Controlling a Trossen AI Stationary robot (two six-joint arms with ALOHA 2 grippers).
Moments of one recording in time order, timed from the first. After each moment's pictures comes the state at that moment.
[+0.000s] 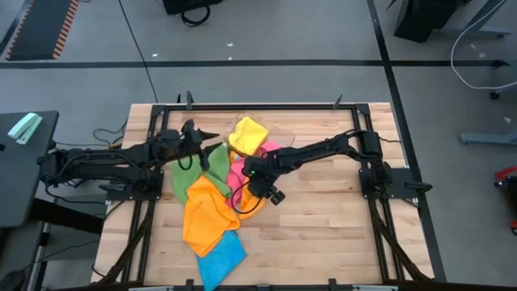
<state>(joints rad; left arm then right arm) 0.26 0.85 0.39 0.26 -0.19 0.09 -0.01 2.06 1.45 -0.51 -0.27 -0.66</state>
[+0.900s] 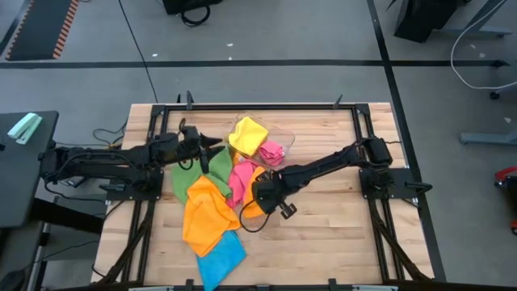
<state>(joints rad) 0.18 0.86 0.39 0.33 -0.16 -0.32 0.18 2.00 1.45 -0.76 0.06 -0.47</state>
